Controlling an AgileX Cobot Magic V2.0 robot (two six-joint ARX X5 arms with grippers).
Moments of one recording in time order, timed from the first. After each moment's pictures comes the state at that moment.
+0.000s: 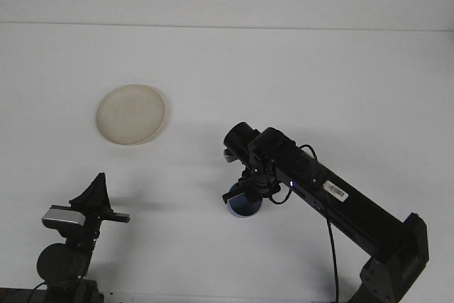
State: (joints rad) left arm -0.09 0.00 0.03 0.22 0.00 -0.04; right arm 0.76 1.77 1.58 -1.34 -0.06 0.34
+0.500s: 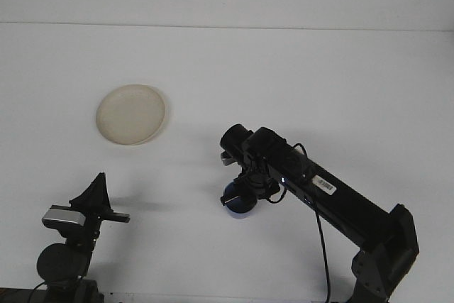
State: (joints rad) left arm -0.09 0.00 0.03 0.22 0.00 -0.04; right arm 0.76 1.82 1.58 -1.34 -0.08 0.32
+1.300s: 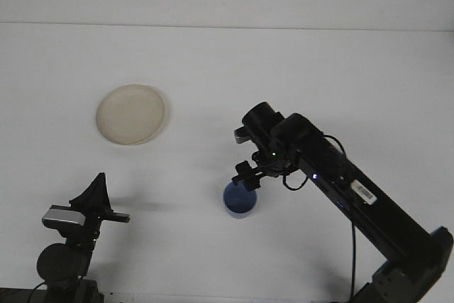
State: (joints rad) left arm -0.09 0.00 0.03 0.22 0.00 -0.04; right arm 0.66 1.69 1.67 -1.34 -0.11 0.23
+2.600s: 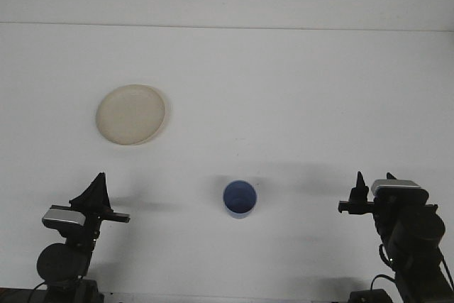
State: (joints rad) left arm -0.09 0.00 0.03 0.22 0.00 -0.04; right arm 0.11 0.50 0.68 -0.54 0.10 0.07
